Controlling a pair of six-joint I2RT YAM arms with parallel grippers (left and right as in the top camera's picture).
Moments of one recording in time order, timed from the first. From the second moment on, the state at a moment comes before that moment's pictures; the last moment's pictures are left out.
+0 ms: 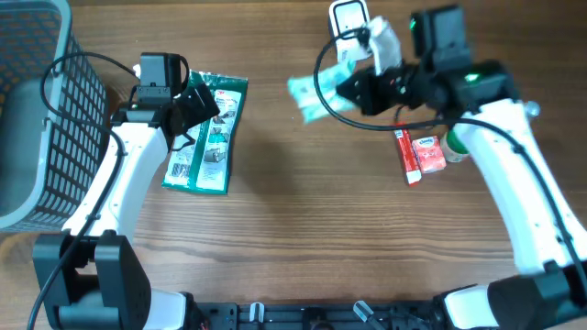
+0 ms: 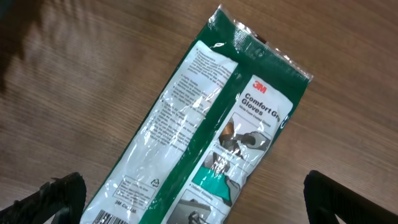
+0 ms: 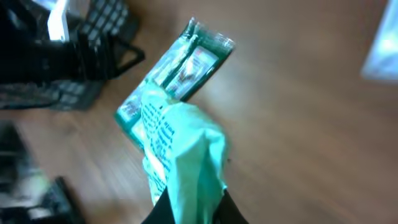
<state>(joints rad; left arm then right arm) -0.05 1.61 1.18 -0.60 -0.11 -0.48 0.27 1.61 1.62 -0.91 -0.55 -0.05</state>
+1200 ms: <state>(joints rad) -0.05 1.61 1.18 -0.60 -0.11 -0.48 0.28 2.17 1.71 -0.10 0.16 -1.08</state>
